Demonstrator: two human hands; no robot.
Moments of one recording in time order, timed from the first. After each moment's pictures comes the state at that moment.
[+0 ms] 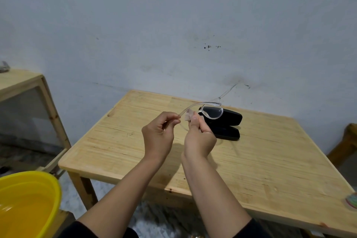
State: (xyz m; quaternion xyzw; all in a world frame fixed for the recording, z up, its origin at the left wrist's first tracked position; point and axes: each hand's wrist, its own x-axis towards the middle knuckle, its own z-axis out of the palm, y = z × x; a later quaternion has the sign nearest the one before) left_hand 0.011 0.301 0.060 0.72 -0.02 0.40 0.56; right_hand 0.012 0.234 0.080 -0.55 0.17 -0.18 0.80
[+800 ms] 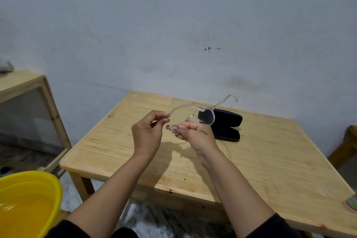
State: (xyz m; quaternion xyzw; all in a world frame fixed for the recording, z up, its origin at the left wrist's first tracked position) left_hand 0.012 0.327 0.062 0.72 0.00 0.39 0.58; right_hand 0.011 0.202 0.095 -0.71 -0.02 0.05 0.70
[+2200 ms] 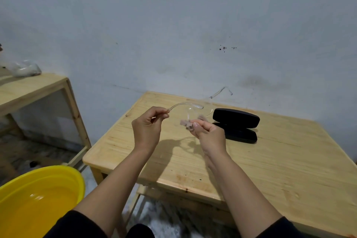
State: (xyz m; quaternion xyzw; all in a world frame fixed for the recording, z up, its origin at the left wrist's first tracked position) left_hand 0.012 0.368 0.064 0.73 0.03 0.39 0.56; right_hand 0.012 0.218 0.083 -0.67 0.03 0.01 0.74
